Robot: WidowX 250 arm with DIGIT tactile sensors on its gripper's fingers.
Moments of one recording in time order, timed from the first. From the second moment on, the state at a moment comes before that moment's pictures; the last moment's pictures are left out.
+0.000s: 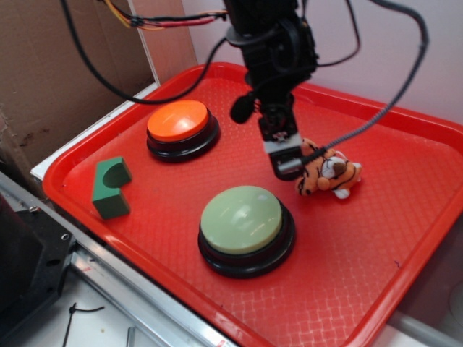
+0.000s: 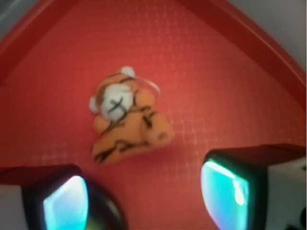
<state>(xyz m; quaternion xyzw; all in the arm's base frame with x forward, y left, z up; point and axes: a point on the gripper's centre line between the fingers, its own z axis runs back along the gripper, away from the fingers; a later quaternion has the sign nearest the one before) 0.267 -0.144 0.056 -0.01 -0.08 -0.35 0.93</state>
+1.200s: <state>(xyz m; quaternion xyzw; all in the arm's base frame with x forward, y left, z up) 0.275 -0.139 0.033 0.01 0.00 -0.28 0.96</state>
